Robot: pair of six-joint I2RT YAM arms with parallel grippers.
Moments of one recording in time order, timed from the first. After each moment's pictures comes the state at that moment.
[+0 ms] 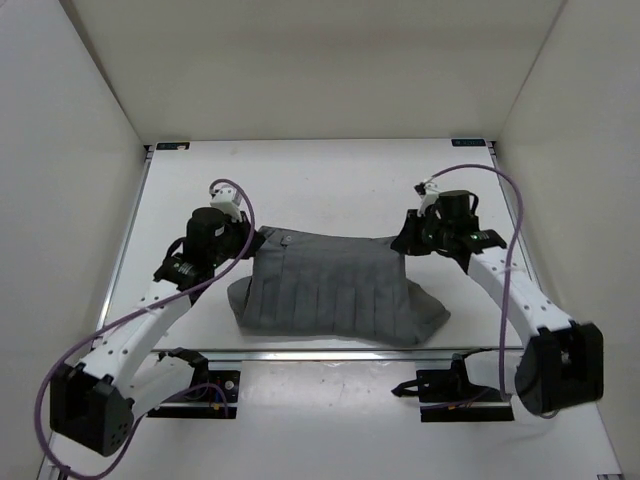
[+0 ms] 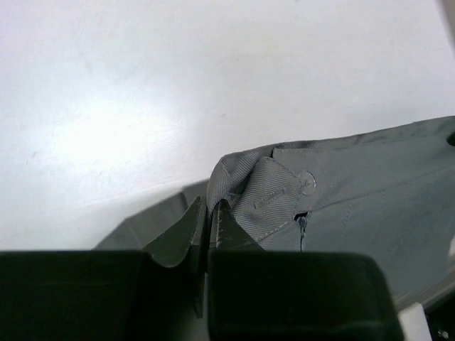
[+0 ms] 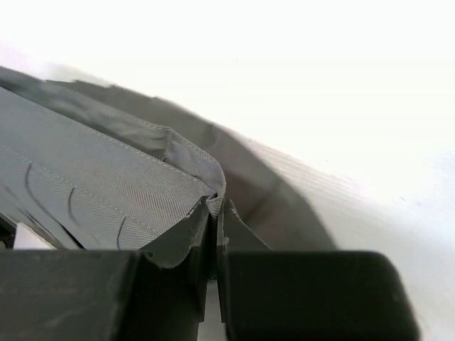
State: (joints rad) left arm -0.40 0.97 0.76 -0.23 0.08 -0.37; right arm 0.21 1.15 0.86 -0.42 -0.38 0.19
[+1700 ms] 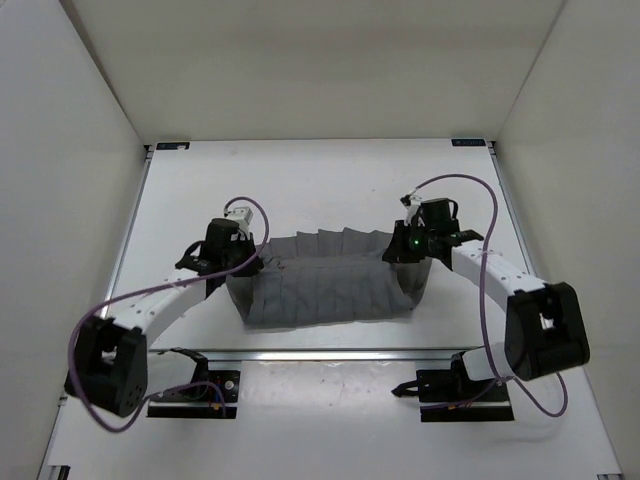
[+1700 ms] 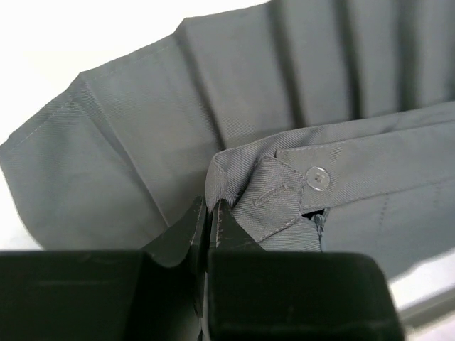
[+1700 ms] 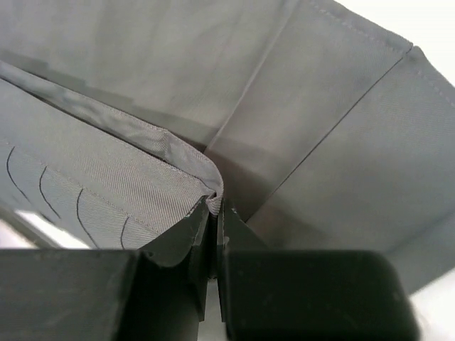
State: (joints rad) left arm -0.36 1.15 0.62 -0.20 0.08 -0.35; right arm 0.25 1.34 0.79 -0.30 -0.39 0.23
